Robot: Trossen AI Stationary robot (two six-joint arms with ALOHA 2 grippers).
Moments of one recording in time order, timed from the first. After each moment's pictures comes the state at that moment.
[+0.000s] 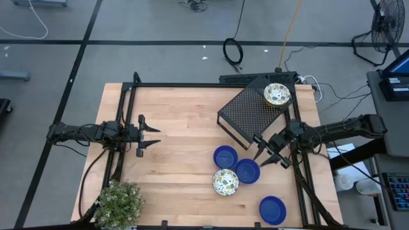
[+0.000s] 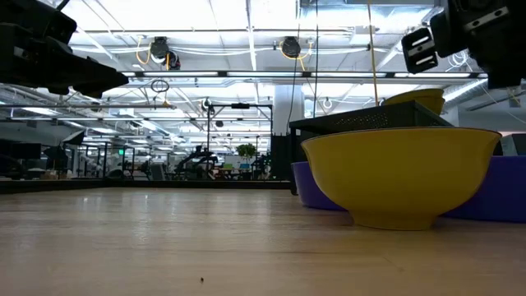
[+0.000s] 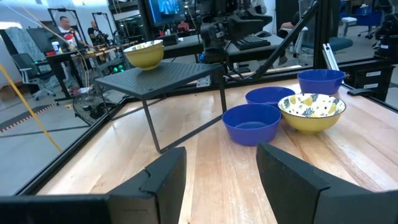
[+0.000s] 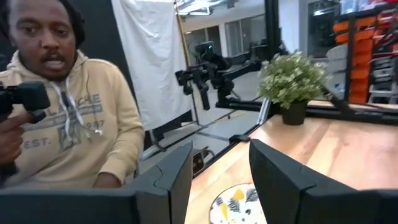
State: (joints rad) left arm -0.08 0.07 0.04 -0.03 -0.11 0.15; right arm 0.02 0.79 0.13 0.78 -0.73 0.22
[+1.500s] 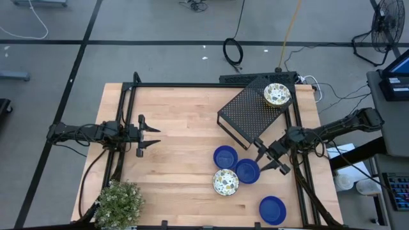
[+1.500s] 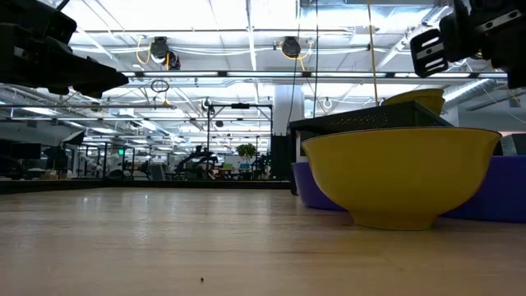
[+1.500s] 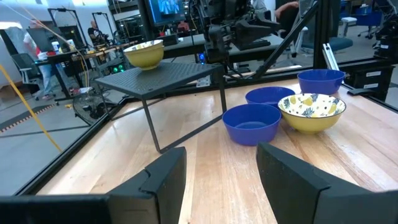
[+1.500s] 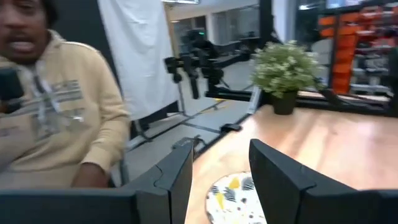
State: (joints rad) left arm -0.08 0.07 0.04 -0.03 -0.11 0.15; right arm 0.19 0.79 0.12 0.72 -0.49 0.14
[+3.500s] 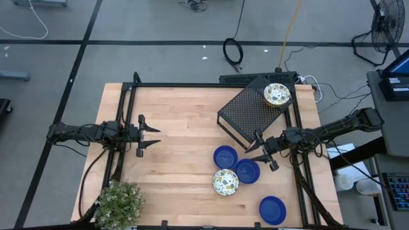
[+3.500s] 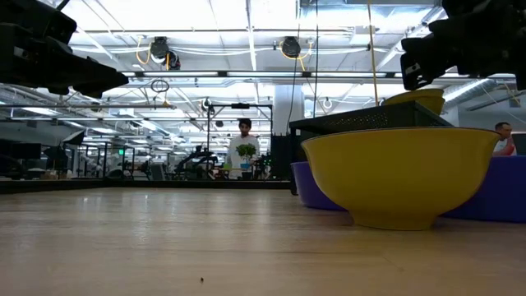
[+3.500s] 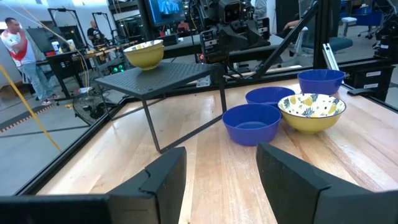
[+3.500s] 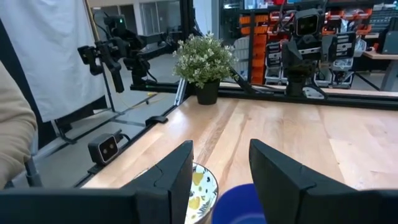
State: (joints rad) left arm -0.08 0.07 0.04 -0.03 -0.11 0.15; right arm 0.19 0.79 0.12 0.66 -0.18 0.06
